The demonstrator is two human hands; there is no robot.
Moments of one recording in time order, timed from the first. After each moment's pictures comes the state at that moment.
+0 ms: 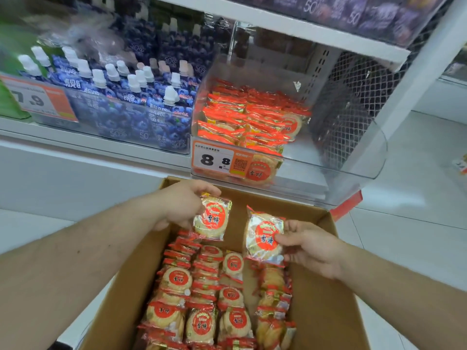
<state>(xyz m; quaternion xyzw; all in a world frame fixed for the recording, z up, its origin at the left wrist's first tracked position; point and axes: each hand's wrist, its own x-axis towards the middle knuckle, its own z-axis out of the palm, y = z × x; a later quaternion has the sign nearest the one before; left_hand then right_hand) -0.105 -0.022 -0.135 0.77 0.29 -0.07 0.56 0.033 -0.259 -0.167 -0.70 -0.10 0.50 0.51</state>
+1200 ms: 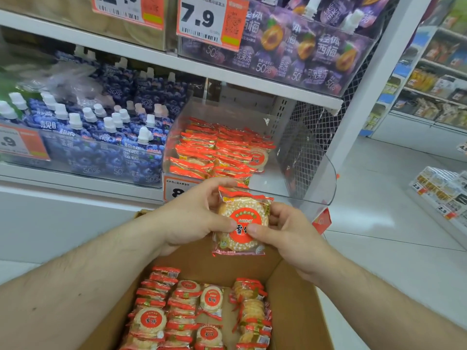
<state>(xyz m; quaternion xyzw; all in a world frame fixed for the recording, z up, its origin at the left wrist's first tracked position) -0.096 -0.077 -0.060 0.72 0.10 0.04 0.68 -0.003 -0.246 -0.066 -0.69 -0.23 0.31 0.61</state>
